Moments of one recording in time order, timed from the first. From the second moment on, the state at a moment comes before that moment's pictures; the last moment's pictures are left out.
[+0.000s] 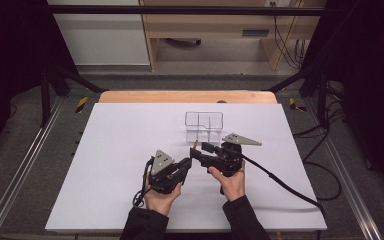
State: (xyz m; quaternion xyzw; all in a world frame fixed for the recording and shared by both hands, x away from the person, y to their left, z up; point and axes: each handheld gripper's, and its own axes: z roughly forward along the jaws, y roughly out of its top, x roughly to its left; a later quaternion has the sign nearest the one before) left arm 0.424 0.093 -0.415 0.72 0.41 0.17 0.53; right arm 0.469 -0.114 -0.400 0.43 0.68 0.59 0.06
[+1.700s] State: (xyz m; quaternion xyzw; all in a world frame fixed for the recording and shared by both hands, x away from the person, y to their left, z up) left arm 0.417 0.086 -0.410 0.72 0.40 0.19 0.54; right arm 0.467 -0.109 -0.403 0.44 0.66 0.61 0.01
